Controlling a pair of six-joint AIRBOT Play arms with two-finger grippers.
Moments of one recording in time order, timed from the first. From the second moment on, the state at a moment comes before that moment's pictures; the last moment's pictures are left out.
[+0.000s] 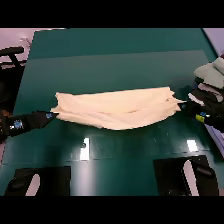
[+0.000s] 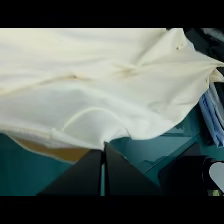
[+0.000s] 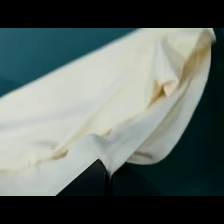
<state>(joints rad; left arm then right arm) 0.23 -0.49 0.60 0.53 -1.24 -1.21 -0.47 -0.41 0.48 -0.81 1.04 1.27</state>
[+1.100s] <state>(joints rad) 0.23 -1.08 0.54 0.54 -0.85 -0.77 -0.47 -1.15 0.52 -0.59 0.81 1.00</state>
